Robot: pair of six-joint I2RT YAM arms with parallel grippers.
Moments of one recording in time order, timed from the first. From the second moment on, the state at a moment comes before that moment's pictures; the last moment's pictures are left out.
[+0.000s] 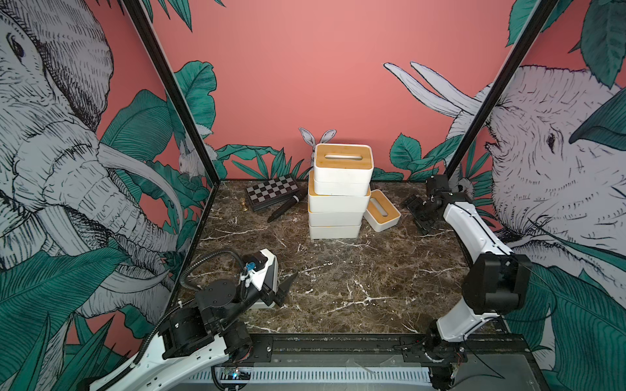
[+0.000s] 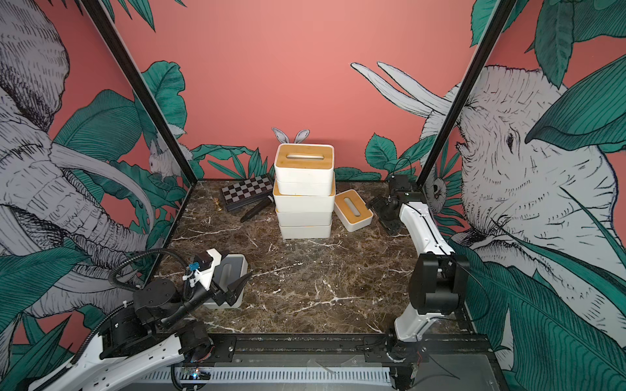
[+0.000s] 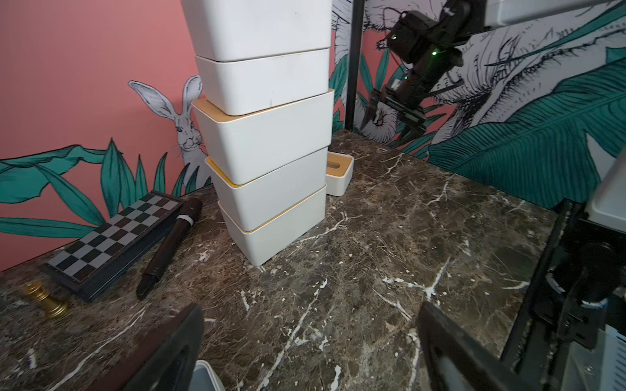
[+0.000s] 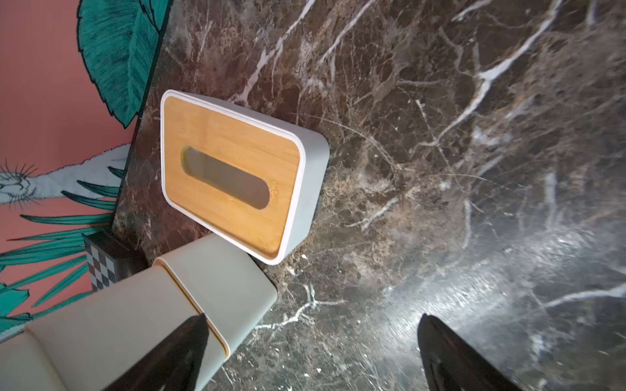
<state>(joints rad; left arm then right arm) -1.06 0.32 0.66 -0.53 -0.26 -0.03 0.02 1.69 1.45 -0.84 -0.17 0.90</state>
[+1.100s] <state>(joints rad) -1.04 0.39 0.65 -0.49 -0.17 0.00 0.09 2.06 1.60 -0.71 -0.18 1.02</state>
